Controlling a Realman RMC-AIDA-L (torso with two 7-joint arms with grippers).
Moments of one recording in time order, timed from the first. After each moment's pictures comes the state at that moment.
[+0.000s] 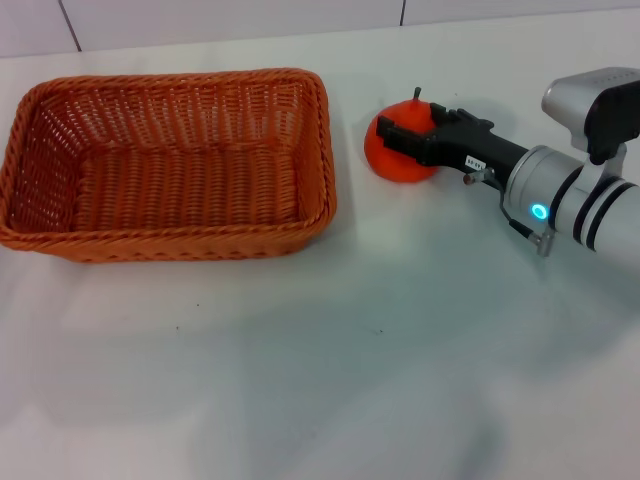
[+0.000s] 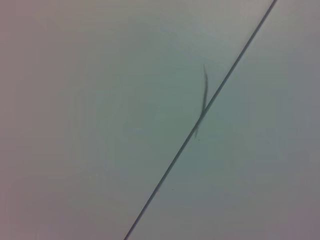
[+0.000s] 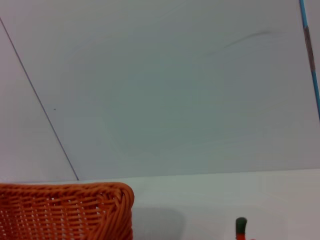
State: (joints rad) left arm -0.34 -2.16 0.33 0.64 1.44 1.37 -1.46; right arm 0.59 2.08 -1.69 -0.23 -0.39 -0.76 -2.20
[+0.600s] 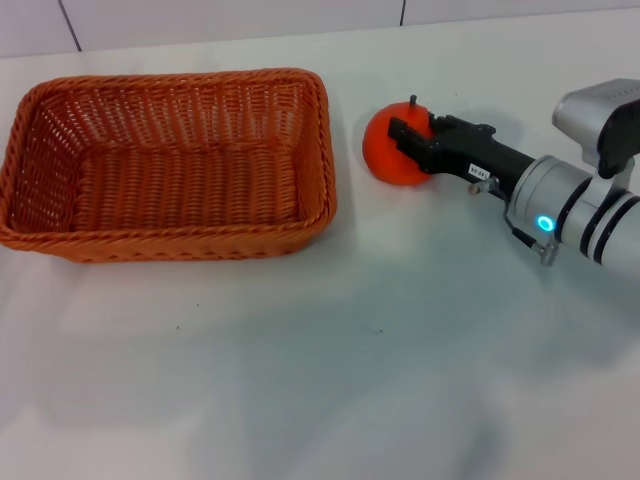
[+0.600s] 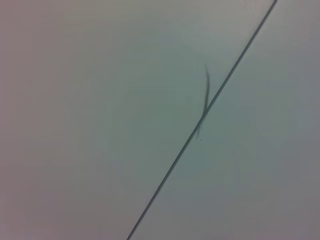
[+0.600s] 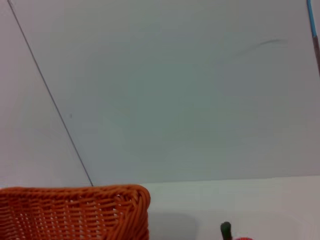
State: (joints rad) left arm -0.33 -2.16 0.33 0.64 1.44 1.37 -1.46; right arm 0.56 2.08 -1.69 -0.23 -0.39 -0.82 -2.22
